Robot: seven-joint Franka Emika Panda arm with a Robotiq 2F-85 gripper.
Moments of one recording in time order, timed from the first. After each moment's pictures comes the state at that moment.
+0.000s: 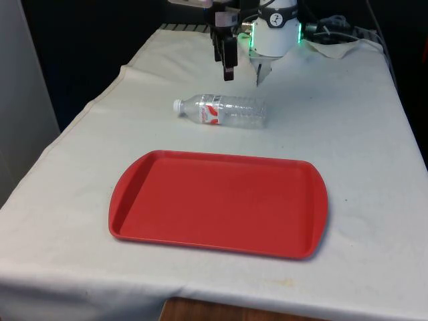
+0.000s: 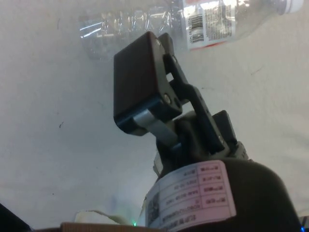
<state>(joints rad) 0.17 0.00 -0.39 -2.49 -0.06 2.42 1.00</state>
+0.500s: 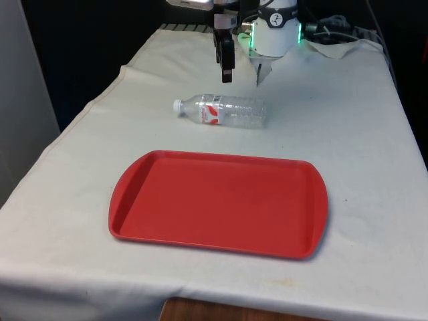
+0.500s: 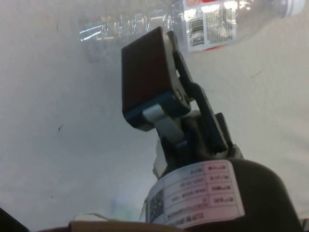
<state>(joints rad) 0.17 0.01 -0.39 -2.49 -0.06 2.44 1.08</state>
